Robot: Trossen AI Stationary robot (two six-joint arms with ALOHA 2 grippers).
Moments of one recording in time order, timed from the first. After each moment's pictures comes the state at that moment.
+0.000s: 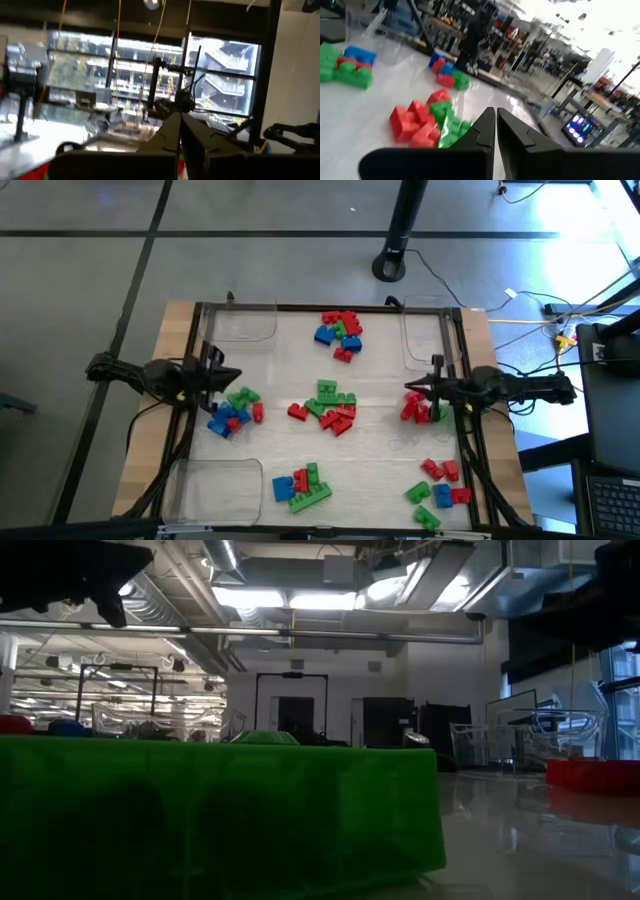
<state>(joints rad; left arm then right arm) -0.26 0.02 0.01 0.41 -0.40 0.01 0.11 0.02 0.11 -0.08 0.13 -0.47</state>
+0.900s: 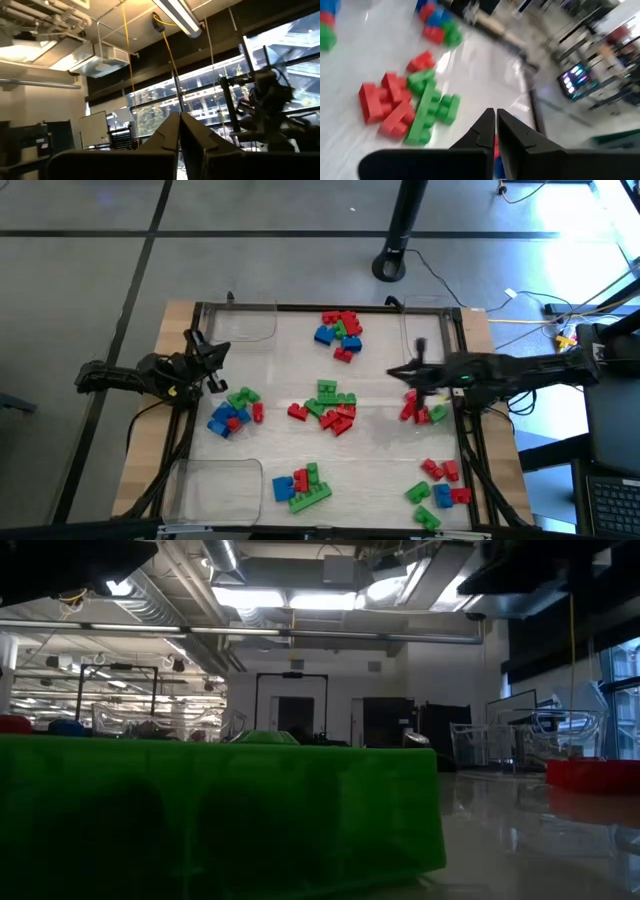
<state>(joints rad) -0.08 0.10 0.02 0.69 -0.46 0.53 0.11 0.83 0.69 -0.28 0.28 -0.50</state>
